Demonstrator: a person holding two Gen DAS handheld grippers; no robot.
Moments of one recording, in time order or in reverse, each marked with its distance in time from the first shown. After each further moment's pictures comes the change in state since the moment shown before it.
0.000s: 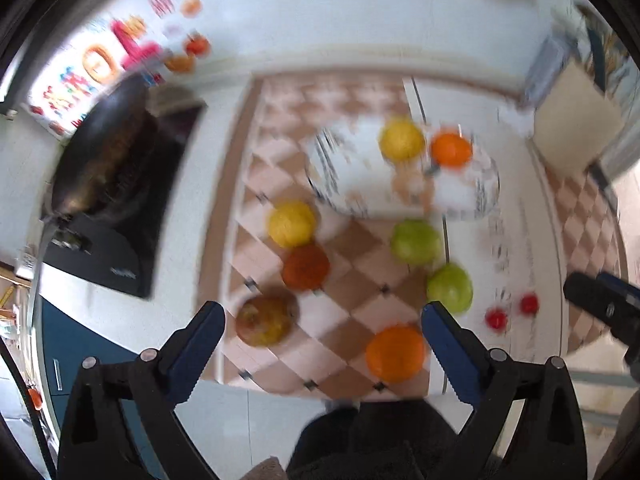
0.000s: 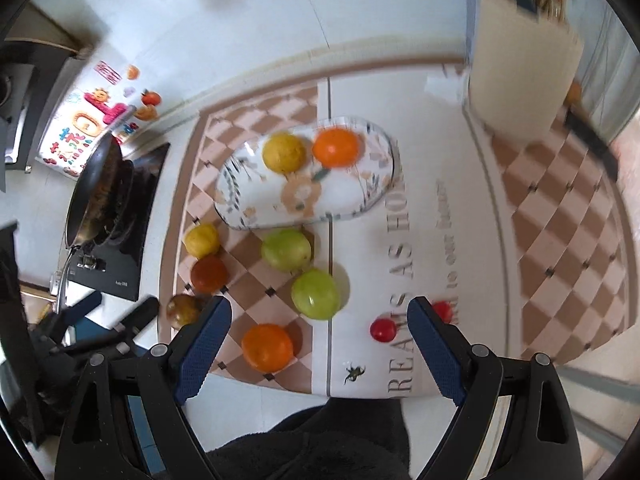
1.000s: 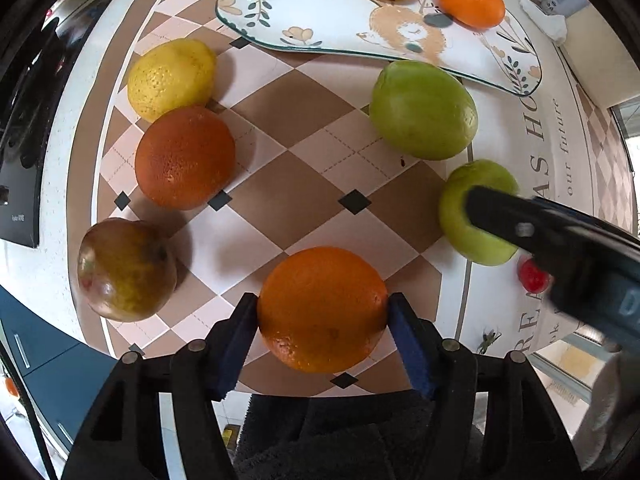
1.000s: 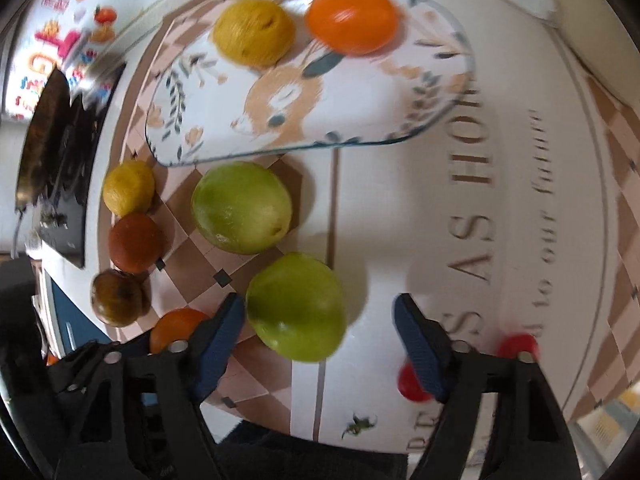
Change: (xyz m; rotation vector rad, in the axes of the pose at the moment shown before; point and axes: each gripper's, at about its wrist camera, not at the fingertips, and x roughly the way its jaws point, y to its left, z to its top) left arm 0.122 -0.037 -0.029 -0.011 0.315 -0.112; right arm 0.169 0.015 0.017 -0.093 0.243 -0.004
